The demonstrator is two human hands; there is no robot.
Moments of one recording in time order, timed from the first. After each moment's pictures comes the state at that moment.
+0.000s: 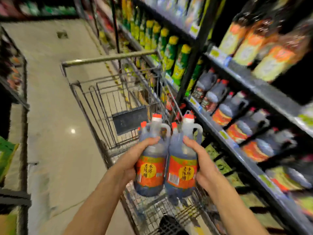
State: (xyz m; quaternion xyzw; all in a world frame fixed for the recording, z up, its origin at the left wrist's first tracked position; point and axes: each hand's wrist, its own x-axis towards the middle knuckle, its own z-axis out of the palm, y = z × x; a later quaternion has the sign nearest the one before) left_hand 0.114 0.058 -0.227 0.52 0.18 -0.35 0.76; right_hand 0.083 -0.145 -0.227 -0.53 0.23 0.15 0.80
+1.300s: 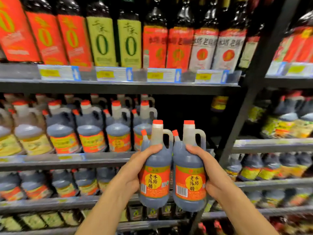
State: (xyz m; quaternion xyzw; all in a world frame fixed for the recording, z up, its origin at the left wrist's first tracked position) left_hand -0.295 -0.468 -0.046 0.51 -0.30 -0.60 0.54; right_hand -0.506 -0.521 -0.031 -0.47 0.39 -0.37 0.69
